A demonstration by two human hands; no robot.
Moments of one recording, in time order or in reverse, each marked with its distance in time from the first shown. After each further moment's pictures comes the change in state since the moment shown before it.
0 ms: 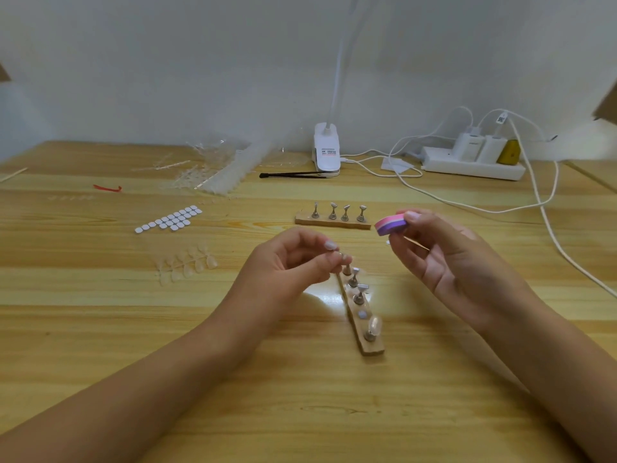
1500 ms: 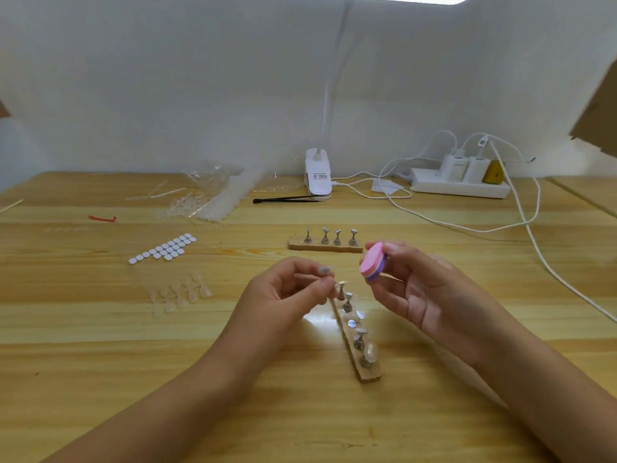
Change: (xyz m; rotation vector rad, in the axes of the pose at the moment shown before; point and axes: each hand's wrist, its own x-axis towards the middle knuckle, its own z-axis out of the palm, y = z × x) left_hand 0.001 0.003 0.005 0.035 0.074 -0.038; right_hand -0.005 0.002 0.005 -0.084 -0.125 0.121
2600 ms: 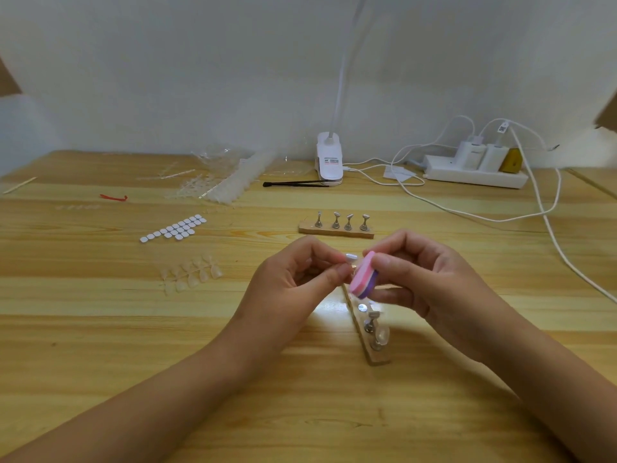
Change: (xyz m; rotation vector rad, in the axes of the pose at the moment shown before) left_hand -0.003 -0.001 0.002 0.024 -0.062 0.222; right_hand -0.011 0.007 0.014 -0.294 -0.093 -0.147
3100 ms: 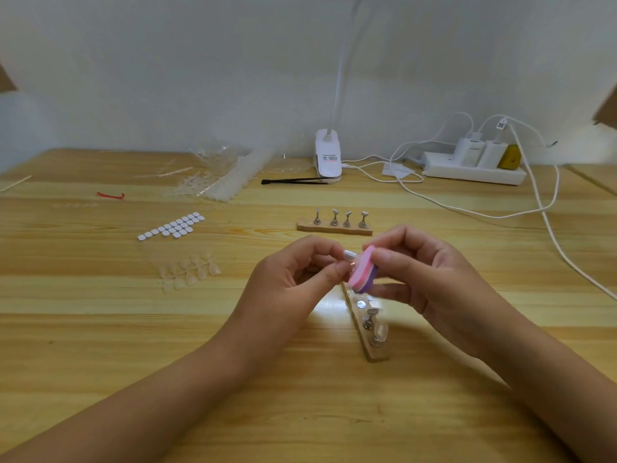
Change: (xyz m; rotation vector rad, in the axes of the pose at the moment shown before) left_hand -0.001 -0.002 -0.001 0.044 0.001 -0.012; right_hand 0.000 0.001 -0.001 0.002 -0.005 -0.012
